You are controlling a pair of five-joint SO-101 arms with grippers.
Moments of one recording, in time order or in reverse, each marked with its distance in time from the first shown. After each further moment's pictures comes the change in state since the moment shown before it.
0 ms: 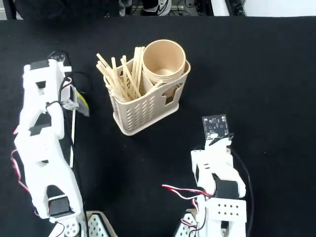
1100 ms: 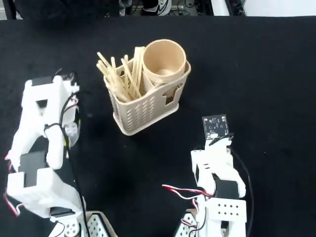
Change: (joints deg) left arm 3.2 -33.9 40.1 0.9 -0.8; right arm 0.0 0.0 0.0 0.0 0.0
